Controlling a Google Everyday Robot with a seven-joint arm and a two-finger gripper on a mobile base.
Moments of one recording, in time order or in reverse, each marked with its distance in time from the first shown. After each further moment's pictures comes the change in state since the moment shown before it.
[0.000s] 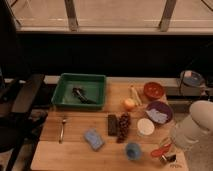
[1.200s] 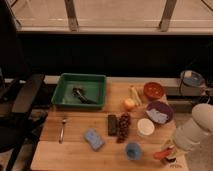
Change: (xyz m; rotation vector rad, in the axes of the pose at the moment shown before) arm 0.034 0.011 0.026 -0.043 -0.064 0.090
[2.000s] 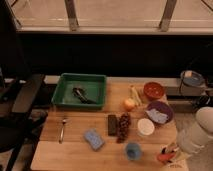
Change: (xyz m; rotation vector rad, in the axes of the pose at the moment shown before) arm 0.019 0.012 0.004 -0.004 0.005 0.063
